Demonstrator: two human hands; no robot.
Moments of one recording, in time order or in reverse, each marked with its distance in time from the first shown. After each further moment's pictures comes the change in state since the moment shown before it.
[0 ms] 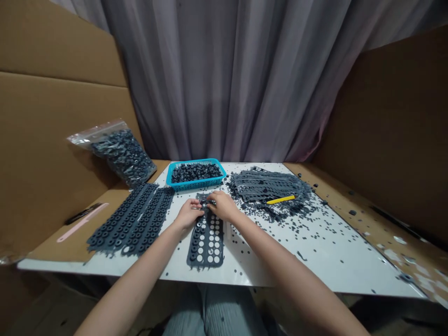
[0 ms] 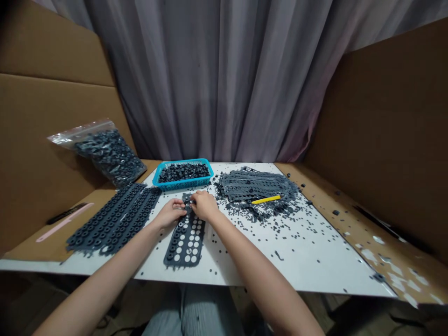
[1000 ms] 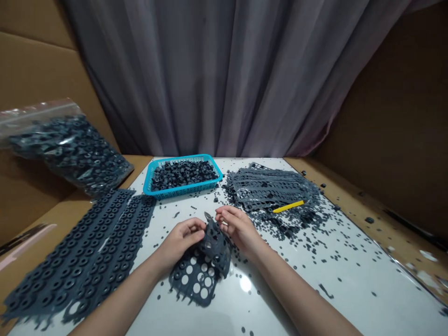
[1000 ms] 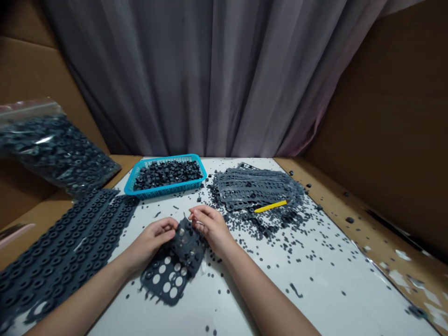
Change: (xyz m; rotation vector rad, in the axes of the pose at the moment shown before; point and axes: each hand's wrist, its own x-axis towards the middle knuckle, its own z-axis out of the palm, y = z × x) left_hand 0.004 0.016 -0.004 -0.200 -0.484 -0.084; right_hand -0.021 0.022 -0.004 1.444 0.124 0.488
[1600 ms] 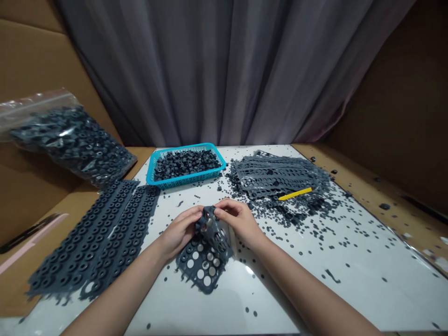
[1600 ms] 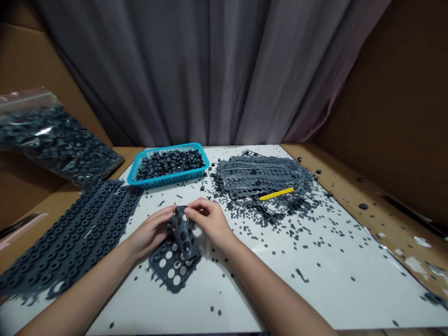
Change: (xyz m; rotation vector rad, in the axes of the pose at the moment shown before) left_hand 0.004 -0.007 -0.003 -0.396 0.017 -0.075; right_hand -0.007 0.004 0.007 -0.408 -0.032 -0.214
